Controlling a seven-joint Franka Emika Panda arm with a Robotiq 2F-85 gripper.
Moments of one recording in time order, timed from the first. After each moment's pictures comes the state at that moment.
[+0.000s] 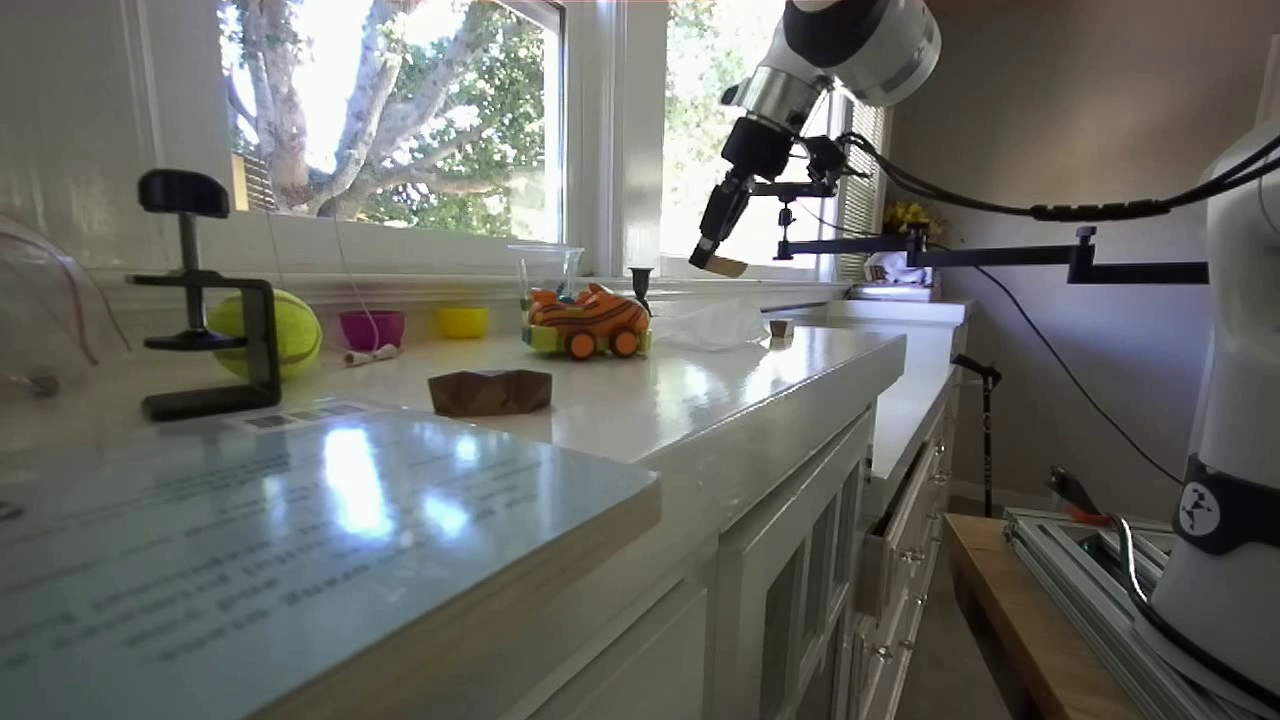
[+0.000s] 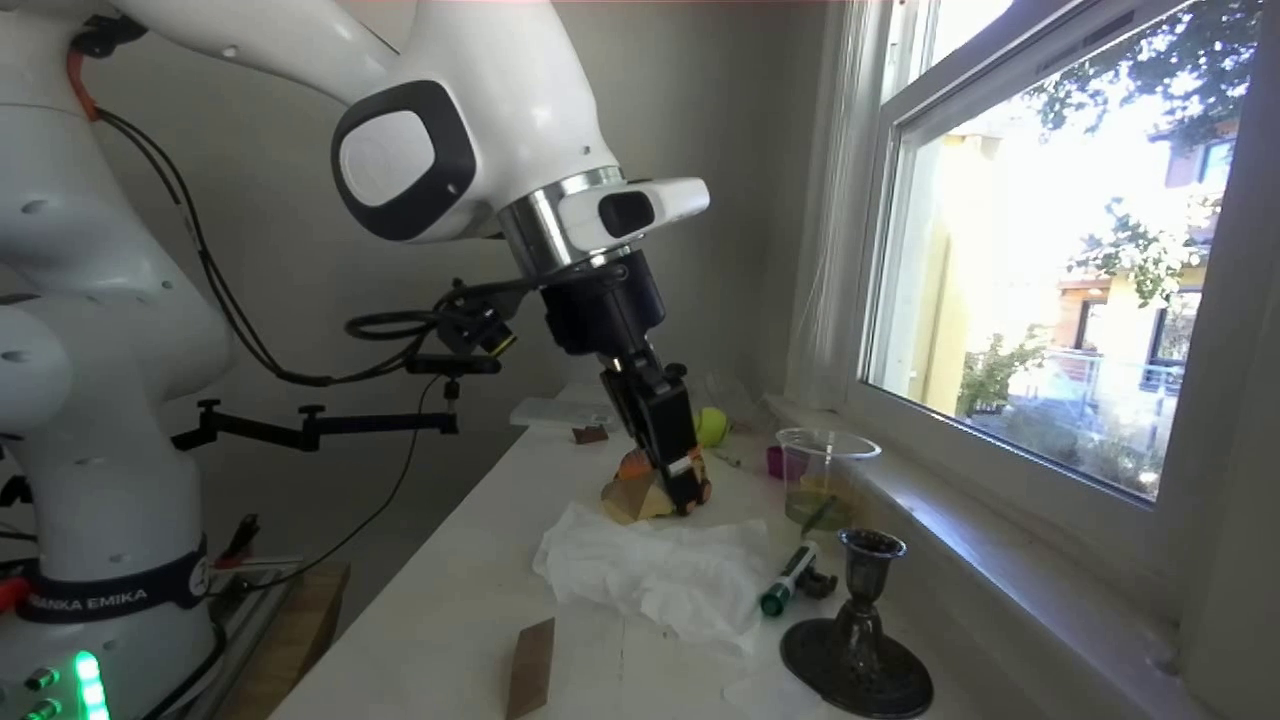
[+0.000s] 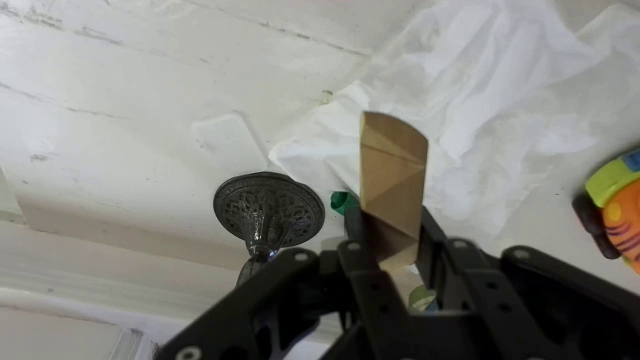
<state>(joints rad) -0.13 -0.41 -0.40 -2.57 0.02 2.65 -0.55</state>
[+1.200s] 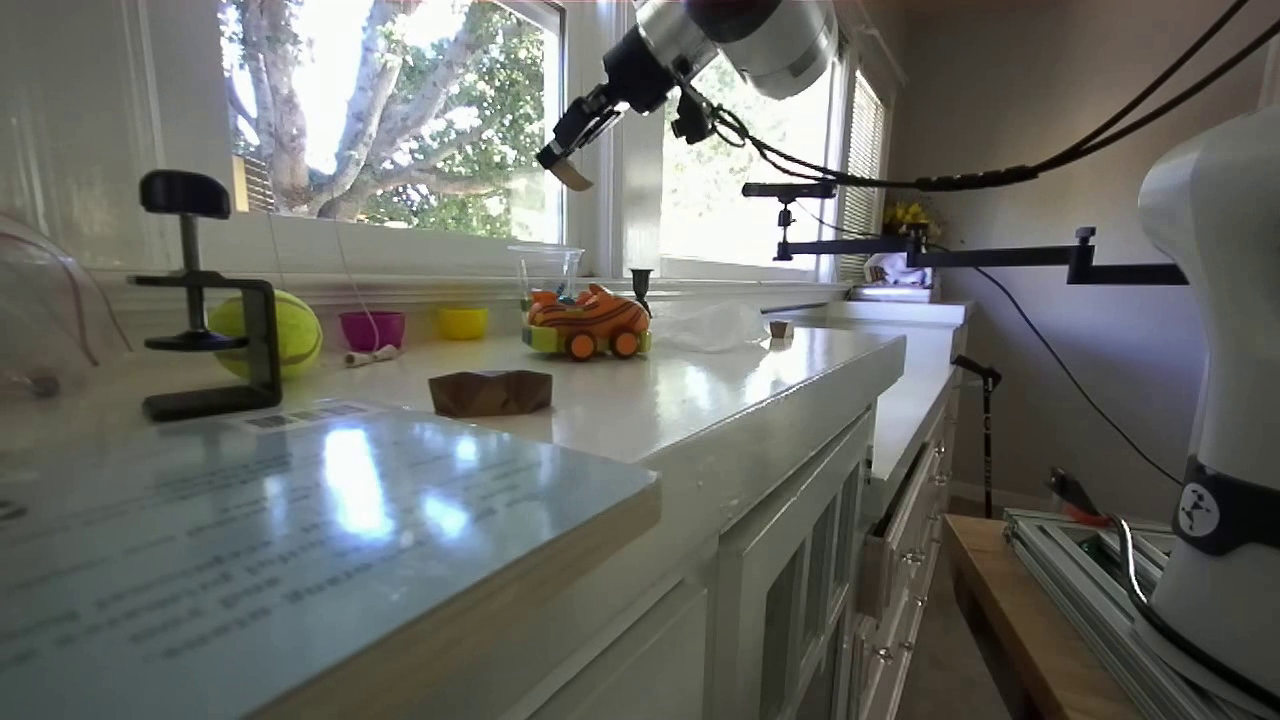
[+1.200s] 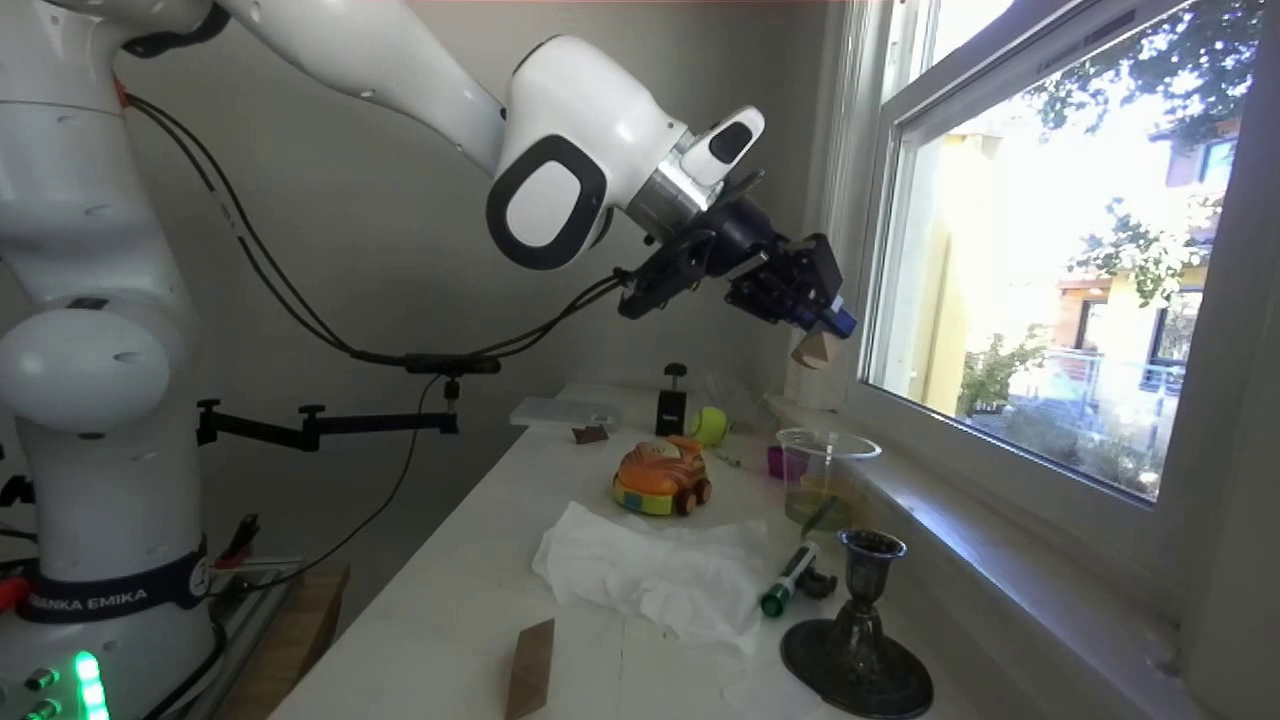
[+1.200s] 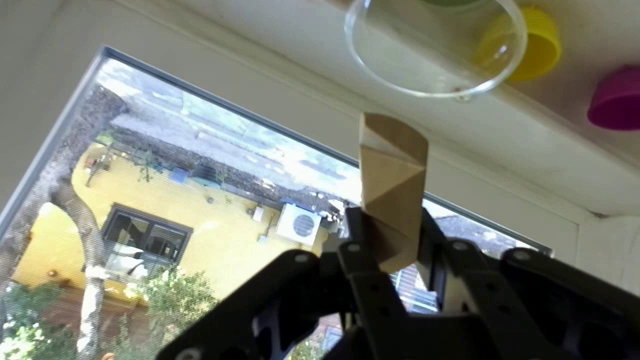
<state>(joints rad) 0.32 -0.23 -0.54 -2.41 0.13 3.21 -0.64</state>
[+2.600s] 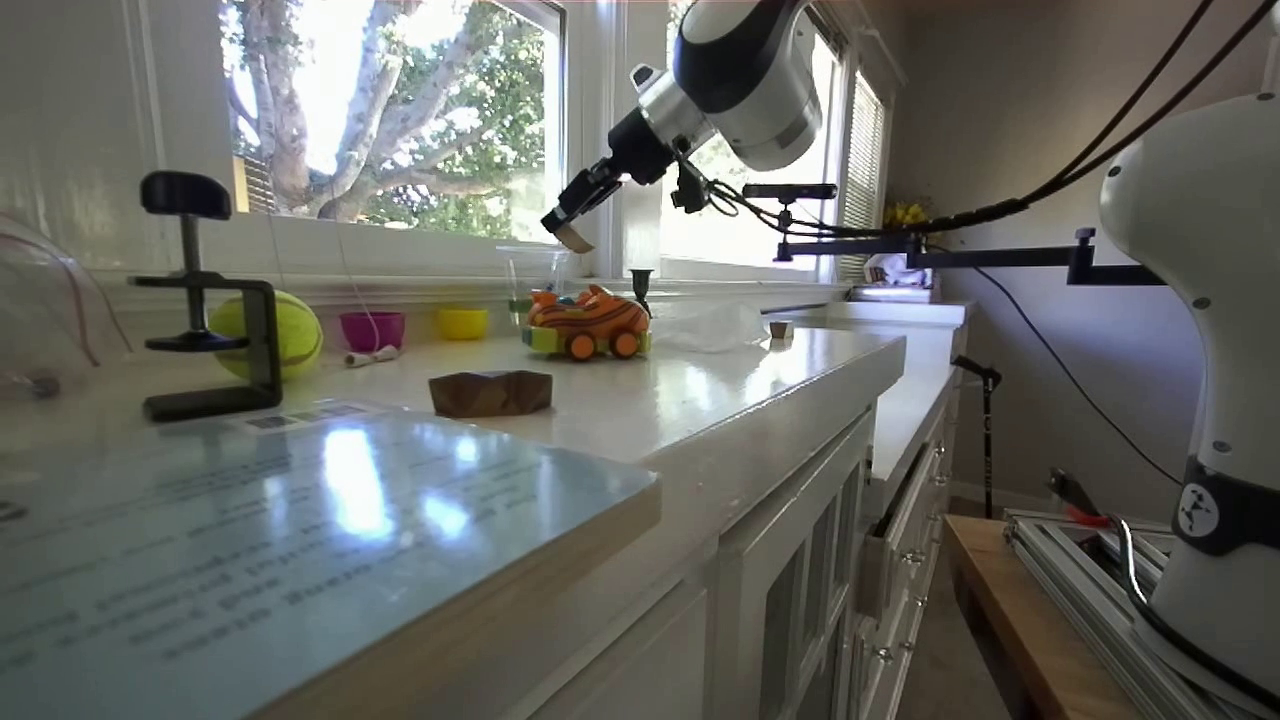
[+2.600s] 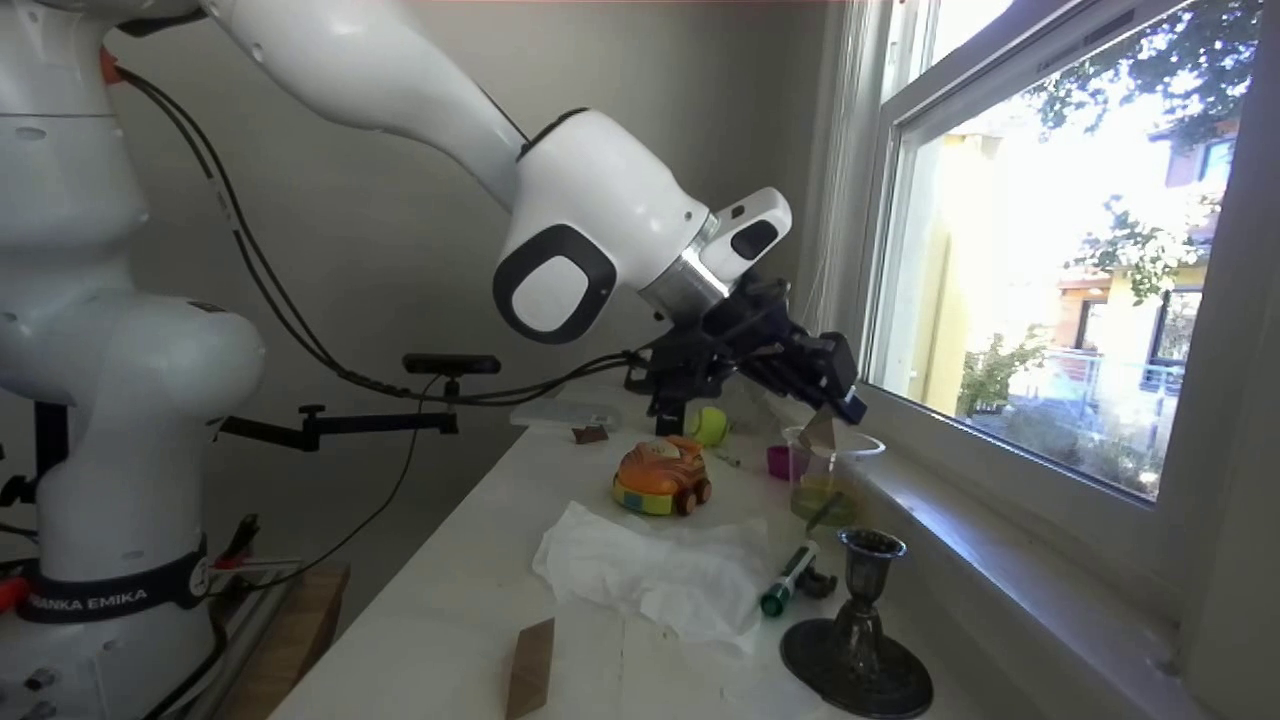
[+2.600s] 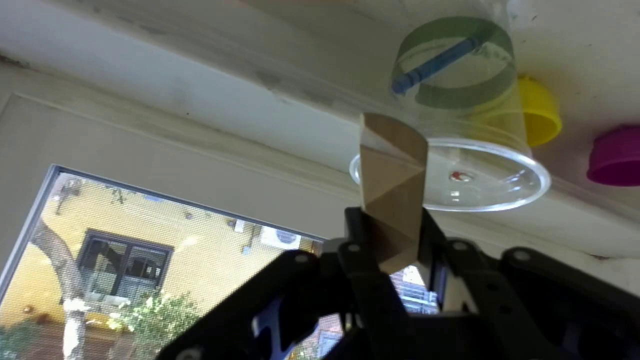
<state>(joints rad) 1.12 -0.32 -1.38 -2.42 0.13 3.30 -0.75</state>
